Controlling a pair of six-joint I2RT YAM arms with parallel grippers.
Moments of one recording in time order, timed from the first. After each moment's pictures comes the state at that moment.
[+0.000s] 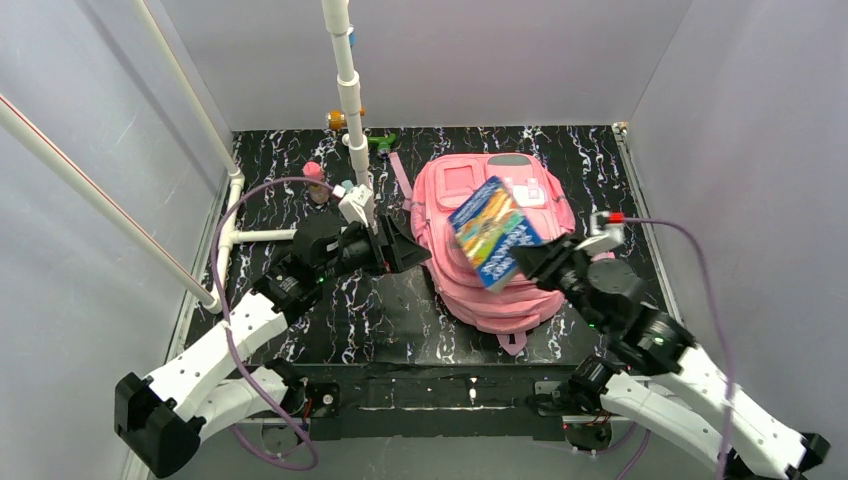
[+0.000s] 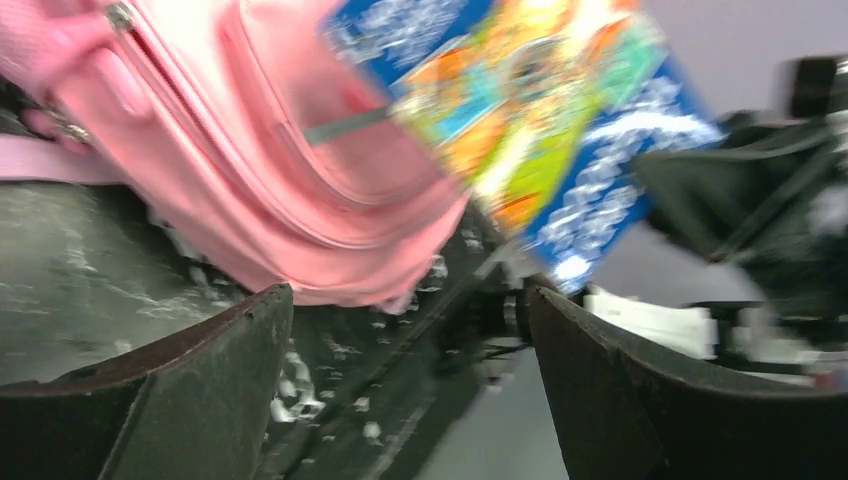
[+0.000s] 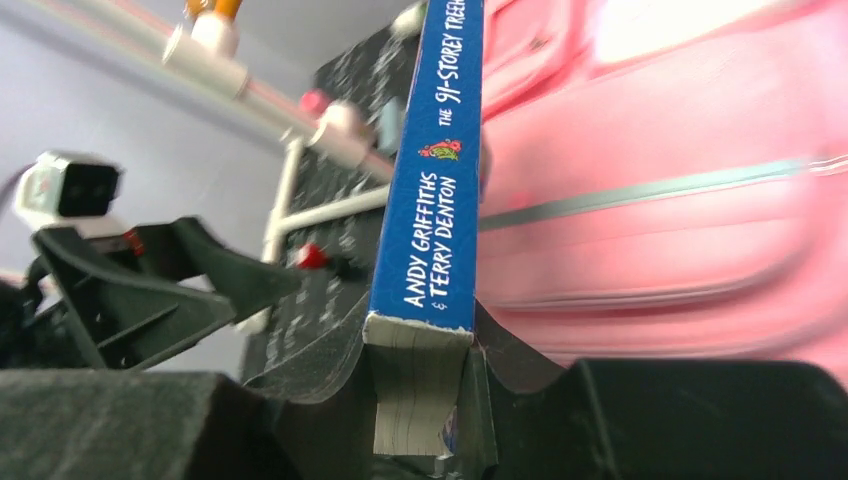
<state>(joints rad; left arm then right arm) -0.63 0.95 0.76 -0.10 0.36 -0.86 0.86 0.52 0.68 -0.34 0.34 0.89</state>
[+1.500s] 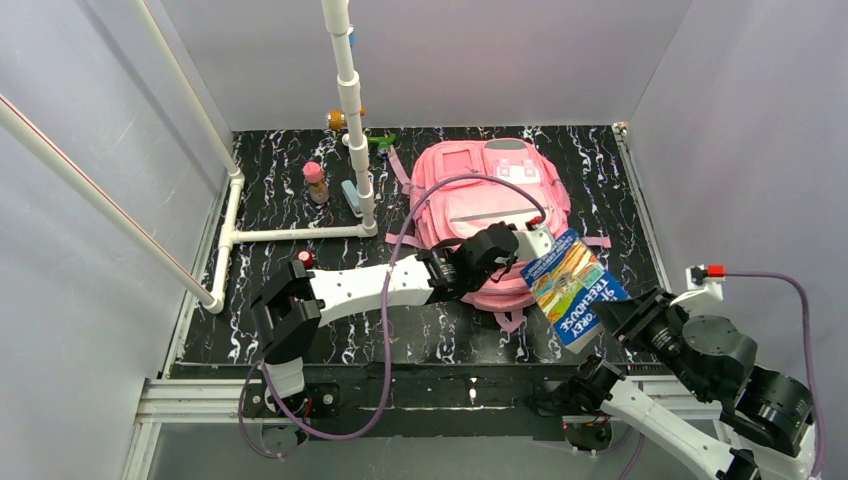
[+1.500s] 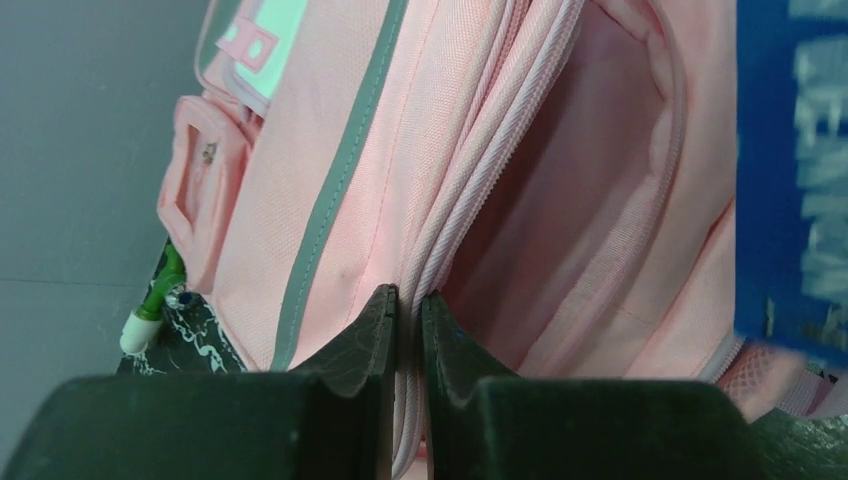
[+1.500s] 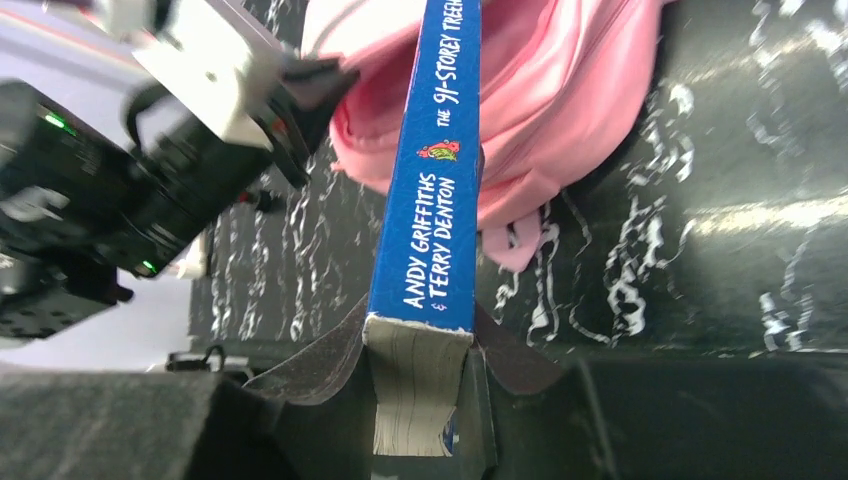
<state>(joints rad) -1.17 1.80 1.38 -0.11 -0.50 0.44 0.87 0.24 1.11 -1.29 0.47 0.93</state>
